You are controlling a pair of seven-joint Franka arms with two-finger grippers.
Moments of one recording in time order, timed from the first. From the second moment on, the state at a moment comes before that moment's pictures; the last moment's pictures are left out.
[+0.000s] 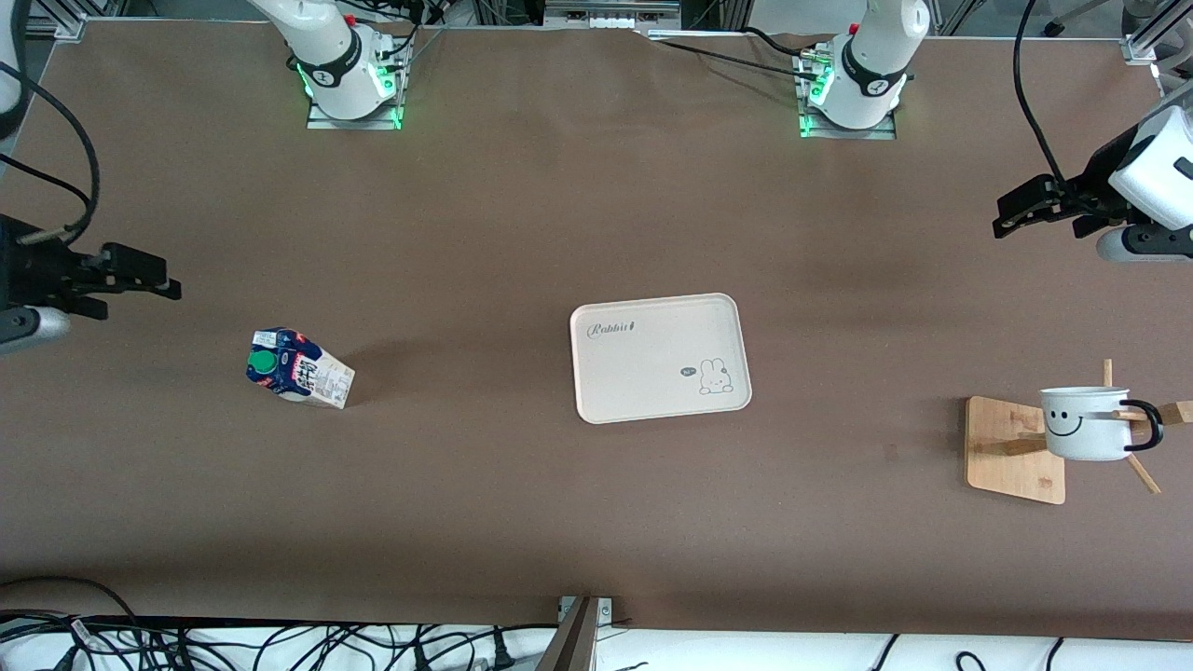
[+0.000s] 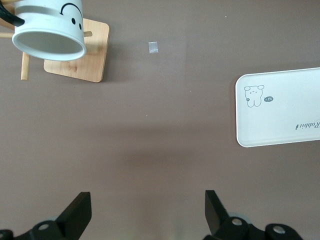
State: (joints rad) left arm 0.13 0.02 -0.15 -1.59 -0.03 1.53 -0.05; right arm 0.02 0.30 -0.08 -1.26 0.13 1.46 -0.27
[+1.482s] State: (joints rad) left arm 0.13 0.02 -0.15 -1.59 -0.03 1.53 -0.05; right arm -0.04 0.10 -0.03 -1.47 -0.02 1.52 -0.18
